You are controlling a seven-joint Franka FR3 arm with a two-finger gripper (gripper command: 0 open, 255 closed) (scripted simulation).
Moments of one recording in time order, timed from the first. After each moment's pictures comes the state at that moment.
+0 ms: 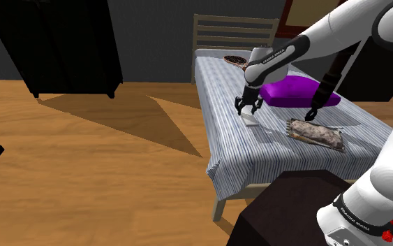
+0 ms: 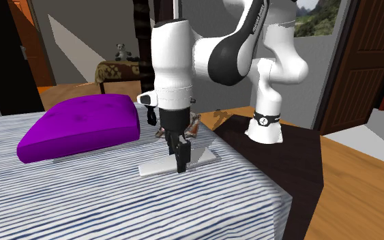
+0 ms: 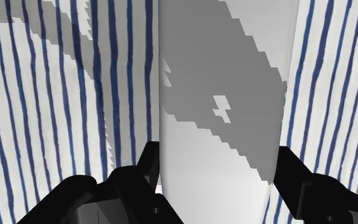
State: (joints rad) arm -0.16 0.25 -0.07 -2.12 0.02 2.36 0.35
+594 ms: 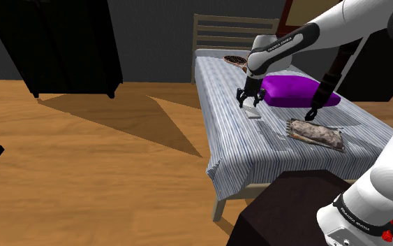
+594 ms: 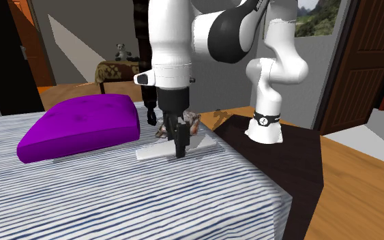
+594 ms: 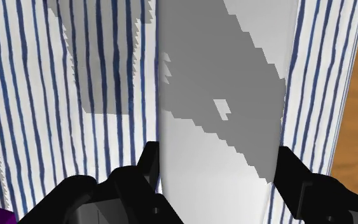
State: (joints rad) arm -0.15 0.18 -0.07 -2.08 0.01 2.26 0.36
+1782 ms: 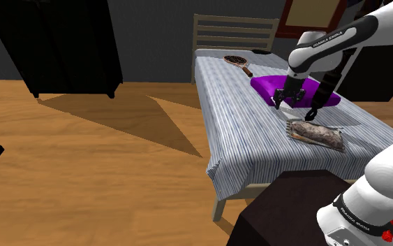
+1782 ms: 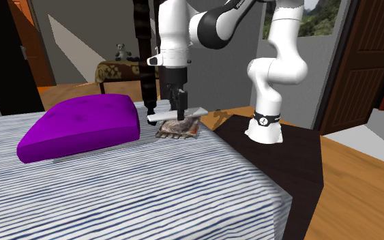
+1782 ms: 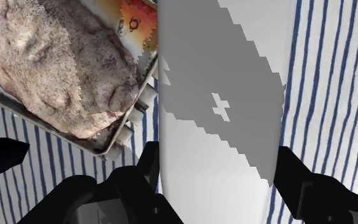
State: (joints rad) arm -0.29 -0.13 -0.21 -2.39 -0.04 2.25 0.12
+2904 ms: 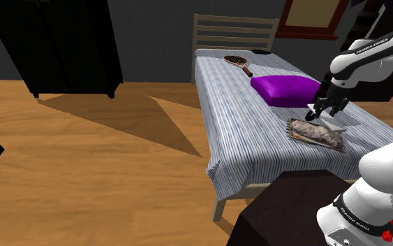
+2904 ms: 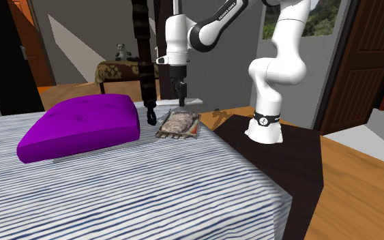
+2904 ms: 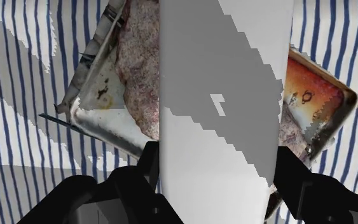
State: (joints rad) arm -0.47 -0.27 -0.43 -2.55 -0.16 2.28 -0.19
